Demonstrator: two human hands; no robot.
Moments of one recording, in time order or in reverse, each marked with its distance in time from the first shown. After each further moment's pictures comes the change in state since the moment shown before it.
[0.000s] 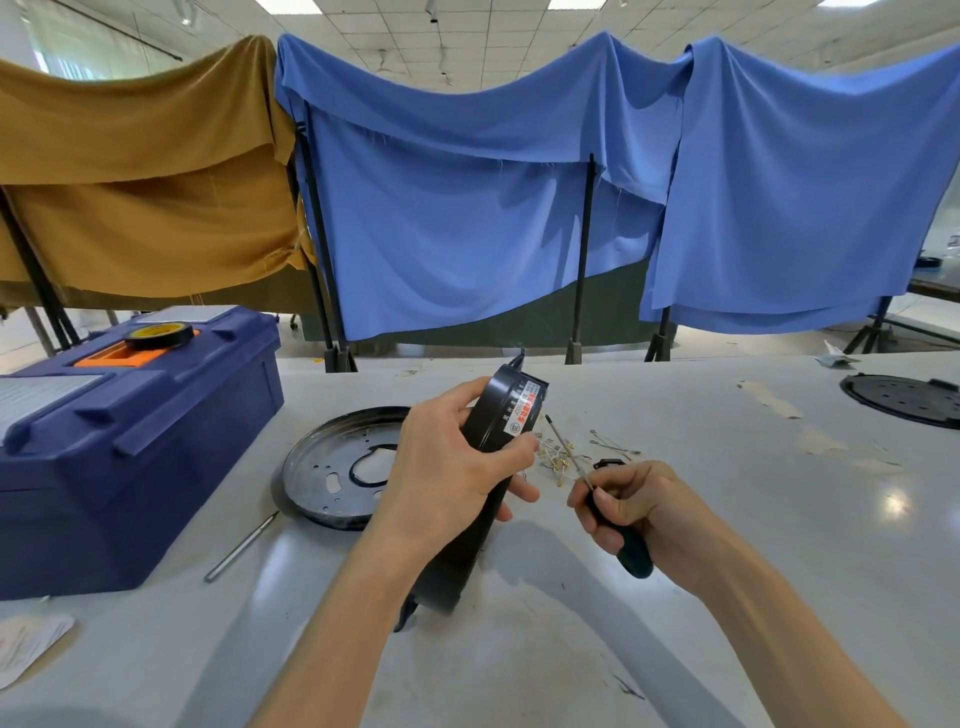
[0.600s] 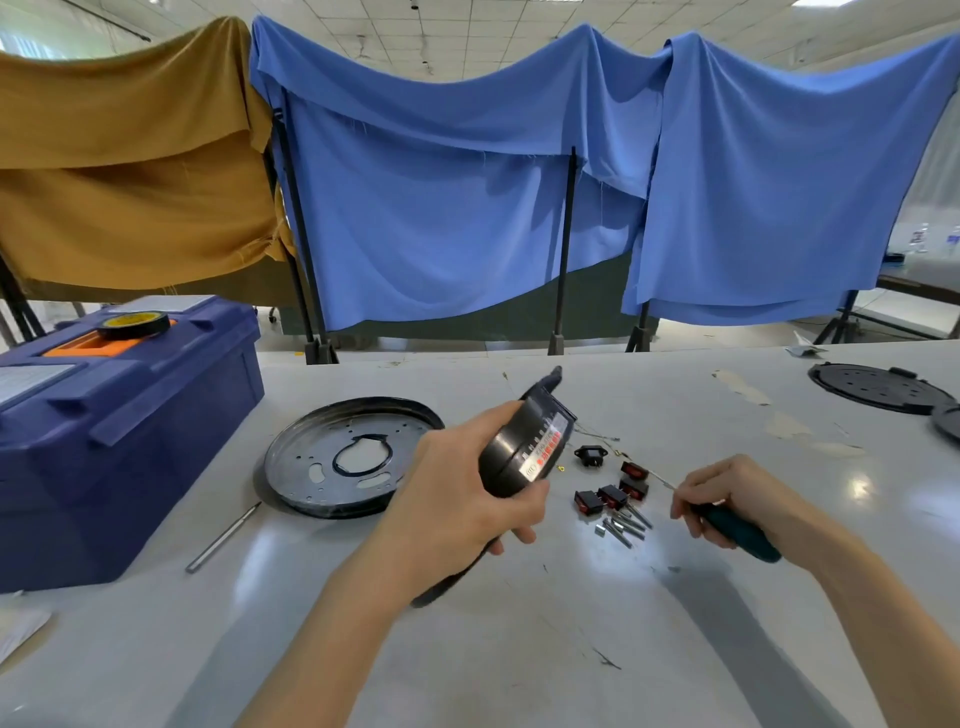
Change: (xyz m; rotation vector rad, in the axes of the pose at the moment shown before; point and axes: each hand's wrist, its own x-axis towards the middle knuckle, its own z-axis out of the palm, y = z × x) left_hand -0.022 -0.010 0.009 0.069 -0.198 0.064; right_hand -0.038 -0.008 -0.099 -0.456 0.322 0.273
